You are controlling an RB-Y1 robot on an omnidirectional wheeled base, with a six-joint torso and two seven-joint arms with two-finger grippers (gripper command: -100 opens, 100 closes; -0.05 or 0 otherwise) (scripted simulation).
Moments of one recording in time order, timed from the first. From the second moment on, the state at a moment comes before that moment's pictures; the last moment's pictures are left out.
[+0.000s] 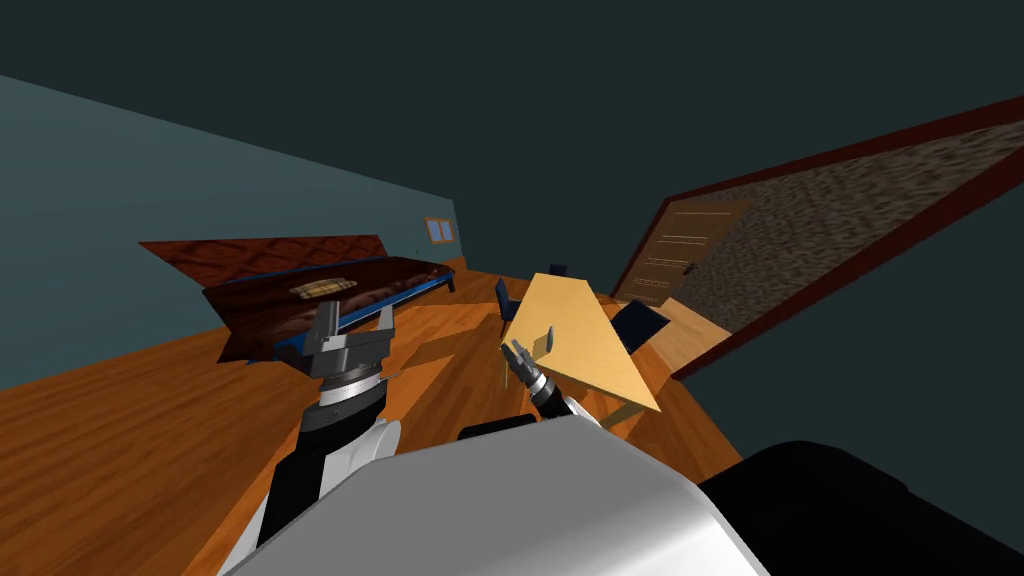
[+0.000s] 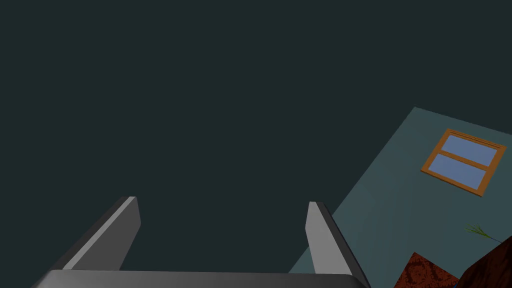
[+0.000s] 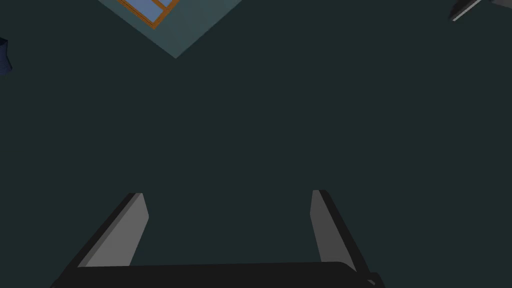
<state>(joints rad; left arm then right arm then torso) 0.53 0.03 -0.02 -2.36 0.06 -0.52 0.14 0.36 -0.41 0.56 -1.89 -0.04 -0.52 0.67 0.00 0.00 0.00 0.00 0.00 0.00</state>
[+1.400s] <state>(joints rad) 0.53 0.03 -0.02 -2.36 0.06 -0.52 0.14 0.22 -0.63 0.94 -1.56 -0.08 -0.56 1.02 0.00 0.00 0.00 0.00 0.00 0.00</state>
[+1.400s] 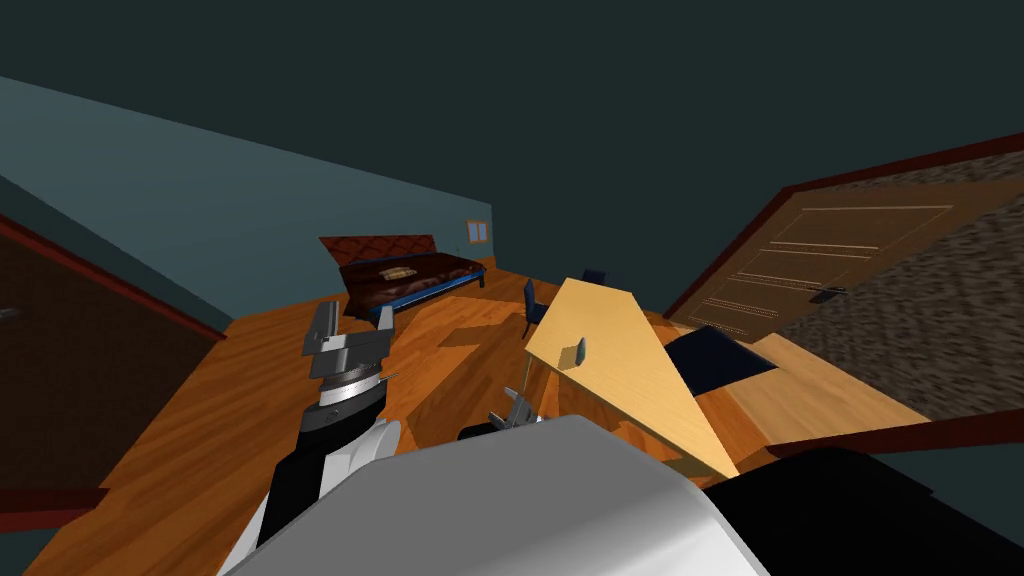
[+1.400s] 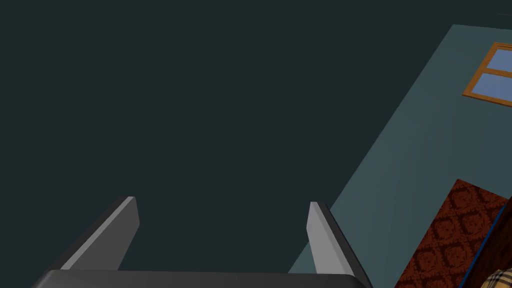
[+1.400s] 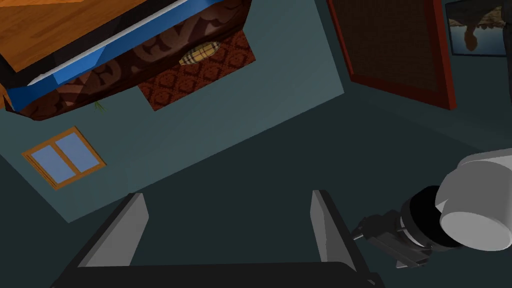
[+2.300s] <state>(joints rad) 0.53 0.03 -0.02 -2.36 0.06 -0.52 0.14 0.14 -0.78 1.16 -1.39 -0.10 -0.58 1.25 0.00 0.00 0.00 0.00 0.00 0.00</state>
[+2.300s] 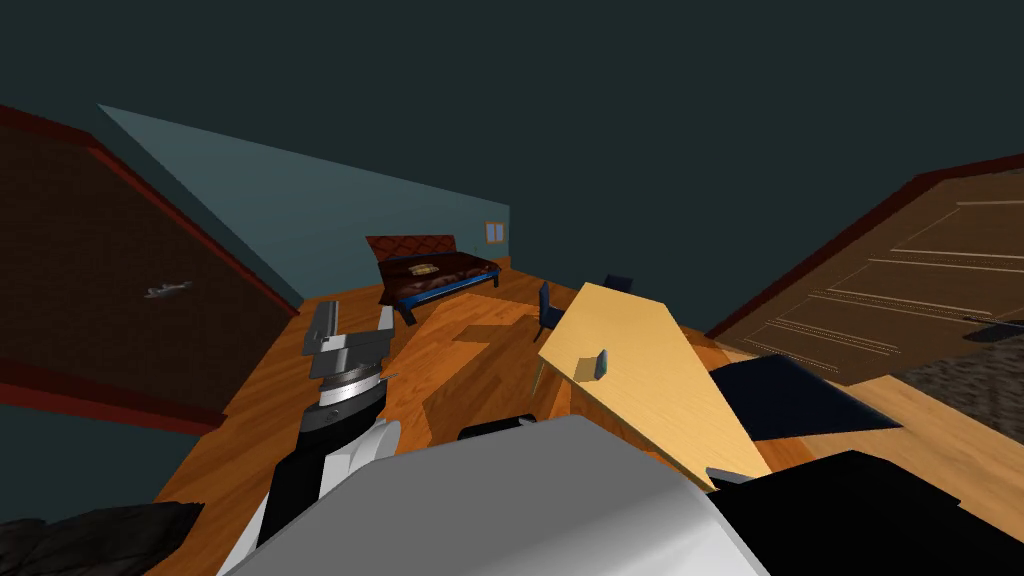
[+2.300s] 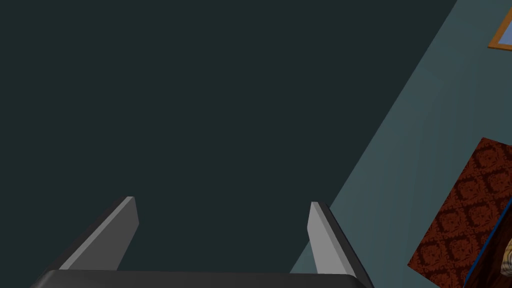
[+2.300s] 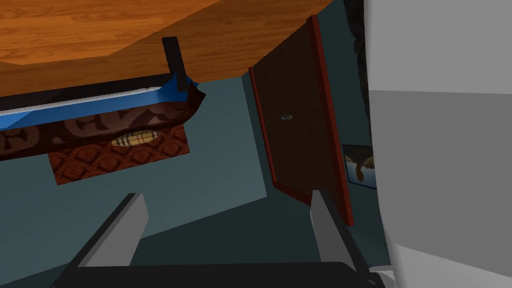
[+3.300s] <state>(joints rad) 0.53 0.03 -0.02 -2.36 0.06 -0.52 0.14 0.04 -0.94 1.40 -1.13 -0.12 -0.61 1.50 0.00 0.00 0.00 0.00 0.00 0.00</state>
